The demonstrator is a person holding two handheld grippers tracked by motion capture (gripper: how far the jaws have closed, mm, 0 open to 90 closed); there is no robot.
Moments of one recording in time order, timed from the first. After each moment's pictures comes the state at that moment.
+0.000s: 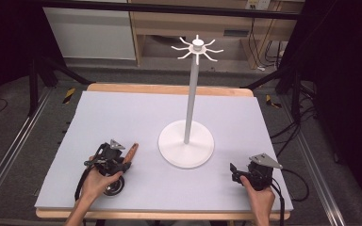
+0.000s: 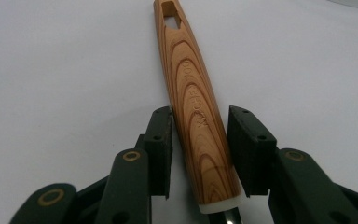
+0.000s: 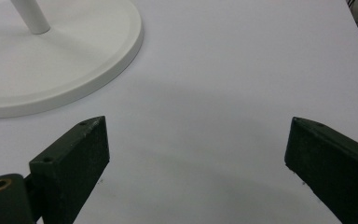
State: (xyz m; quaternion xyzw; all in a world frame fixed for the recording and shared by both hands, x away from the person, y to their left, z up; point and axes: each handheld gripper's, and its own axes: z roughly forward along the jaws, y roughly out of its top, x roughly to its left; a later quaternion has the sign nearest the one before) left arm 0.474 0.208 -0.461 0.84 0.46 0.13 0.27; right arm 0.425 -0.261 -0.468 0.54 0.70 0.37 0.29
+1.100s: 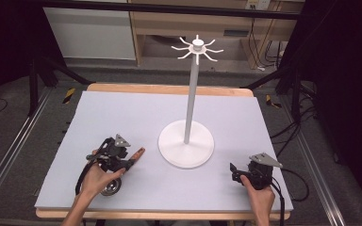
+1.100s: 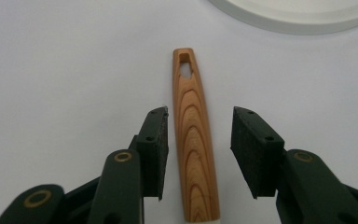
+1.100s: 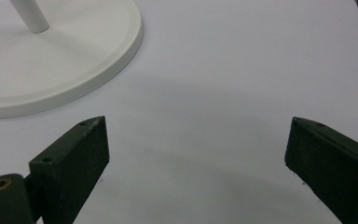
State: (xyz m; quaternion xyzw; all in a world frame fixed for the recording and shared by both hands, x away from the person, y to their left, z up) left arm 0.474 0.188 -0.430 0.87 0.39 0.15 0.26; right arm 0.428 -0.262 -0.469 0.54 0.71 0.36 0.28
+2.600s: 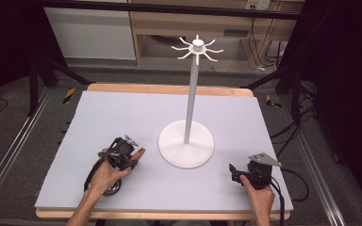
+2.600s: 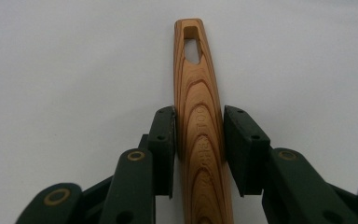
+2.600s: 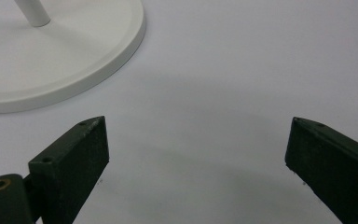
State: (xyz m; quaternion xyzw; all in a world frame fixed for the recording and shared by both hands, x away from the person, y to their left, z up) left arm 0.495 0.174 -0.455 0.88 0.41 0.12 0.20; right arm 0.430 -0.262 -0.471 0.54 0.71 0.36 0.27
